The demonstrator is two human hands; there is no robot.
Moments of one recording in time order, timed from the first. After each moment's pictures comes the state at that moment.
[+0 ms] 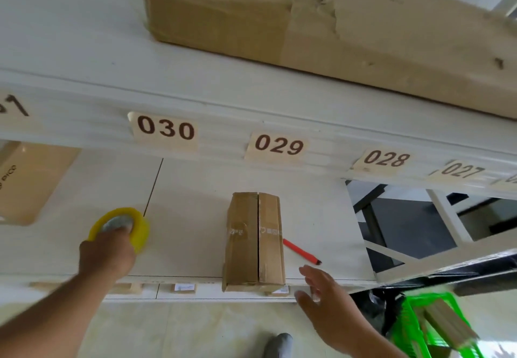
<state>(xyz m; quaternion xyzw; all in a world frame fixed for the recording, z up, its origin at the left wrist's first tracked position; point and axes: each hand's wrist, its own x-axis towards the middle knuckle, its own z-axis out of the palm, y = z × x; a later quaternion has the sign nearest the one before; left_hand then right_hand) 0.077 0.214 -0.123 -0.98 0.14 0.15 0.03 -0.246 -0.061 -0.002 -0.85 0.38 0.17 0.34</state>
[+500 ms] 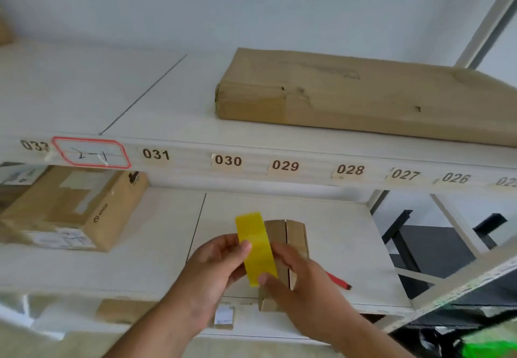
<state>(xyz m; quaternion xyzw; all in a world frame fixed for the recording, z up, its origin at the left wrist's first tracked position) -0.087 0.181 0.106 -0.57 0.07 0.37 -0.73 -0.203 0.034 0.109 -0.88 0.16 -0.03 0.46</state>
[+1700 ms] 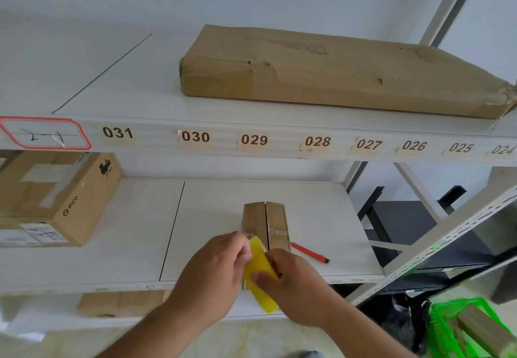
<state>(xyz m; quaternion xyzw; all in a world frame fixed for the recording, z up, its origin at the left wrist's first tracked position) -0.114 0.176 0.078 -0.82 0.48 0.01 -0.32 -0.229 0.027 0.075 -0.89 0.23 0.05 0.39</state>
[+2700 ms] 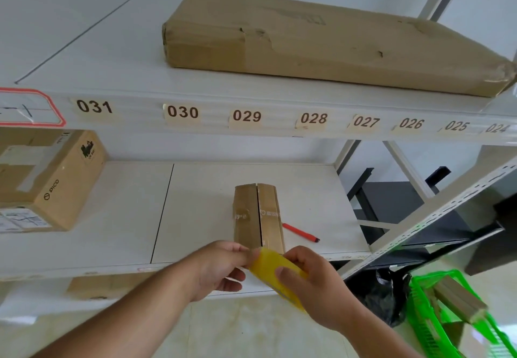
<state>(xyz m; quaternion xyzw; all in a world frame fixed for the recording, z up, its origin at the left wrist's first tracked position) -0.106 0.147 0.037 -0.66 0.08 0.58 -0.47 -0.278 0.023 0.072 -0.81 0.33 0.02 0.48</state>
